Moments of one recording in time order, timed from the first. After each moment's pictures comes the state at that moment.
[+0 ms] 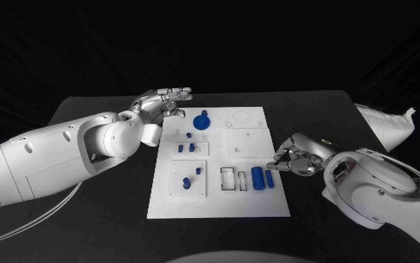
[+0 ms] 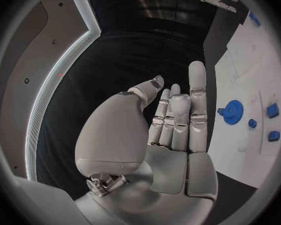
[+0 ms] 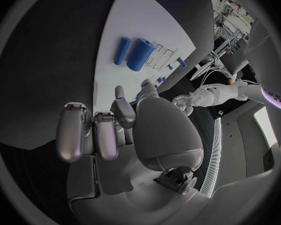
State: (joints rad) left arm 1.18 -0.89 -0.03 1.53 0.18 -0.20 0.29; left_hand 1.34 -0.14 0.48 -0.05 0.06 0.97 0.20 0.14 0.07 1.04 0.12 0.24 0.07 1.28 0.03 1.19 0.68 0.17 1.31 0.11 0.56 0.69; right arm 1.01 -1.14 0.00 1.96 -1.48 -0.34 -0.53; right_hand 1.29 -0.05 -0.19 0.29 0.26 1.06 0.09 0.21 0.13 1.43 0.03 1.16 1.09 1.47 -0.06 1.48 1.31 0.09 1.46 0.03 1.35 1.20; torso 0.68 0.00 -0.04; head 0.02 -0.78
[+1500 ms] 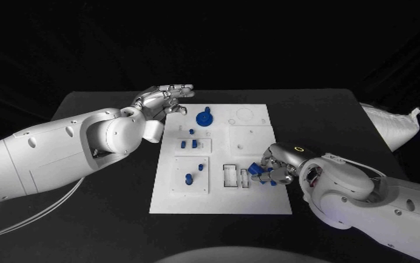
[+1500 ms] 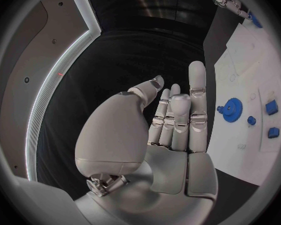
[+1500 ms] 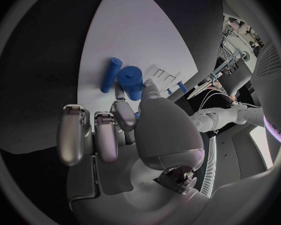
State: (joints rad) left arm 1.18 -0.89 -0.03 1.53 0.18 -0.20 0.29; left_hand 1.34 -0.14 0.48 -0.05 0.06 0.97 0.20 0.14 0.07 1.04 0.12 0.24 0.07 1.28 0.03 1.19 0.68 0.17 1.31 0.11 0.56 0.69; right arm 0.95 -0.97 0.00 1.87 -1.64 -0.22 -0.57; right_hand 1.29 -0.04 -0.20 0.29 0.26 1.05 0.09 0.26 0.18 1.44 0.03 1.20 1.09 1.47 -0.06 1.52 1.31 0.08 1.46 0.03 1.39 1.27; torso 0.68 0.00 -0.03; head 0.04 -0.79
